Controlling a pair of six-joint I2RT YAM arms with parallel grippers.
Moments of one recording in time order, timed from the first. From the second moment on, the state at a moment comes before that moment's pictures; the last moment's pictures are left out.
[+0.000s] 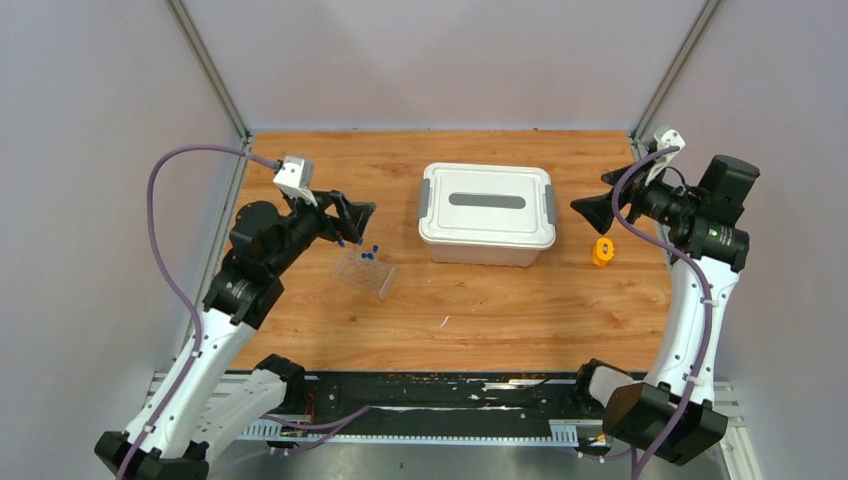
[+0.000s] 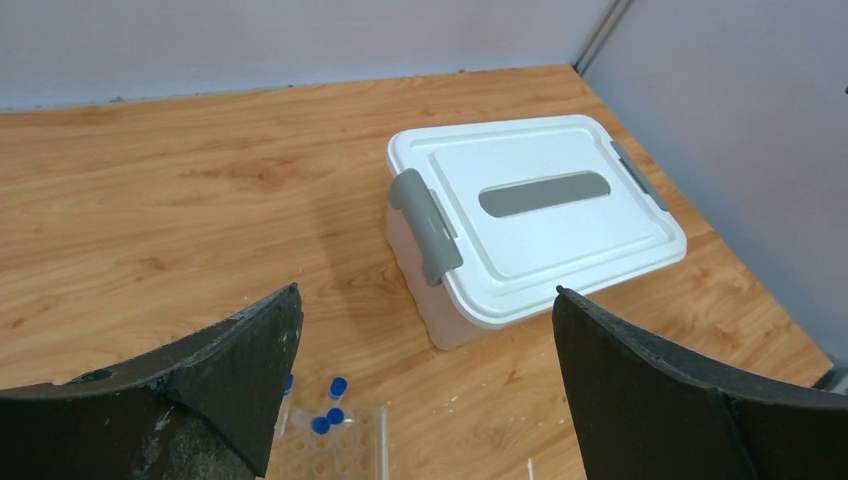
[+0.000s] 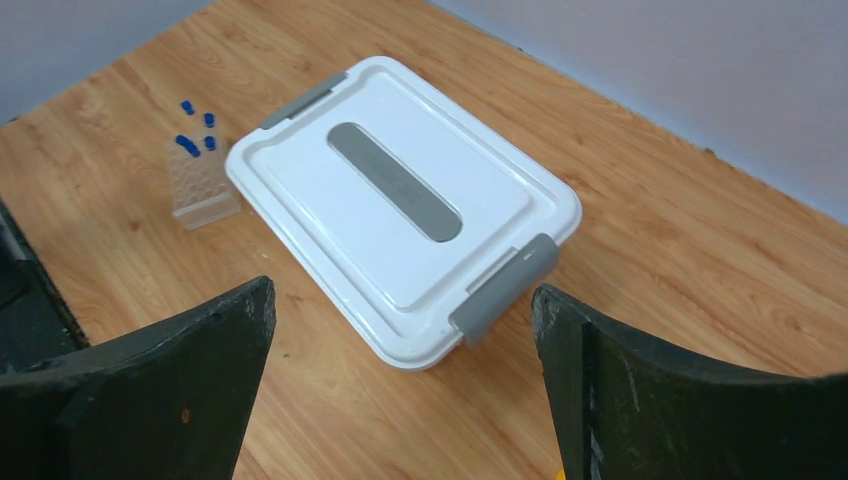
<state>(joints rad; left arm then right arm) -0.40 0.82 0.91 -0.18 0.12 -0.29 -0.41 1.10 1.28 -0.65 -1.12 -0.39</state>
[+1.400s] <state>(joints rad) -0.40 0.47 0.91 -0.45 0.15 -0.23 -0.41 0.79 1.14 -0.56 -1.00 -0.08</state>
